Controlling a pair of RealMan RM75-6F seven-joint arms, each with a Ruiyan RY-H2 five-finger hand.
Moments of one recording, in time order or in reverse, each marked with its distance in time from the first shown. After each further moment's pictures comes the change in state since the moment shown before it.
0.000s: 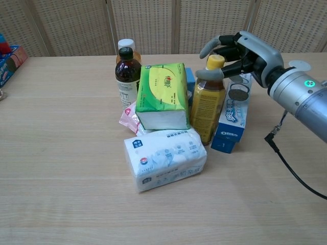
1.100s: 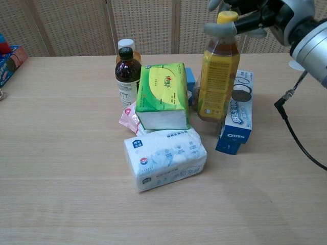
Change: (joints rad) left arm 0.004 0.012 0.012 0.001 0.040 0.014 -0.027; right arm -0.029 0.155 0.061 -0.302 -0.048 0.150 -0.204
